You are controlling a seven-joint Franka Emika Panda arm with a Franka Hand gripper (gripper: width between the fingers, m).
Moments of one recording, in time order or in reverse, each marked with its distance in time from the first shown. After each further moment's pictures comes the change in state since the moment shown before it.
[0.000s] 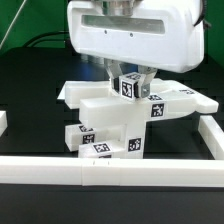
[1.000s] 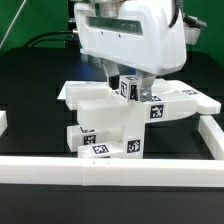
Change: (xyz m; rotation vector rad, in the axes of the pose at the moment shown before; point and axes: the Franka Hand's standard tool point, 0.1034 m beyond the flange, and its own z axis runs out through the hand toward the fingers) arm 0.005 0.001 0.000 0.035 -0.031 0.149
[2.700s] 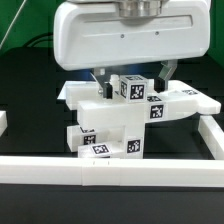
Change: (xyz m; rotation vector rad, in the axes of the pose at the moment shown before) arm -0.005 -0.004 0.001 -0.111 0.016 -1.455
